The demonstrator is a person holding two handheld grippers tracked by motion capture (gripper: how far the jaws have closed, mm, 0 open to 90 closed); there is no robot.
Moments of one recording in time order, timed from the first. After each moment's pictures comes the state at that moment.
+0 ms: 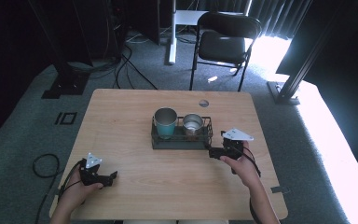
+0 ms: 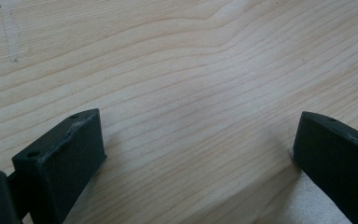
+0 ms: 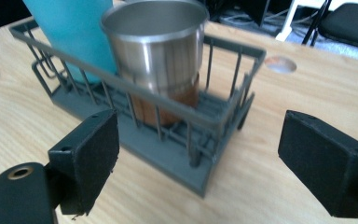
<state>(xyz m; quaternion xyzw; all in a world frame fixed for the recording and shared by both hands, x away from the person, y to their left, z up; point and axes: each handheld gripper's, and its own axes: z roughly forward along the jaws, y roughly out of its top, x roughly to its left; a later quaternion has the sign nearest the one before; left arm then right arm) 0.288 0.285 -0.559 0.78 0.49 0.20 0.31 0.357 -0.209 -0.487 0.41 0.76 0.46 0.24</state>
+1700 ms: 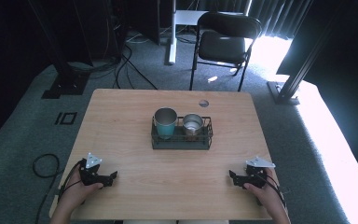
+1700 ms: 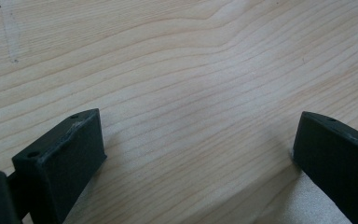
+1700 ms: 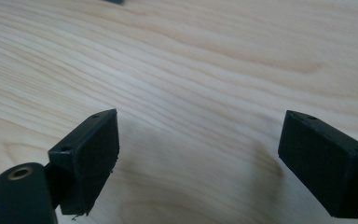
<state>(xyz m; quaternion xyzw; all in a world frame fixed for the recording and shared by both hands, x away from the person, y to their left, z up) 0.288 0.285 -0.559 0.79 0.49 0.20 0.31 0.294 -0.293 -0.555 0.50 0.77 0.34 0.21</state>
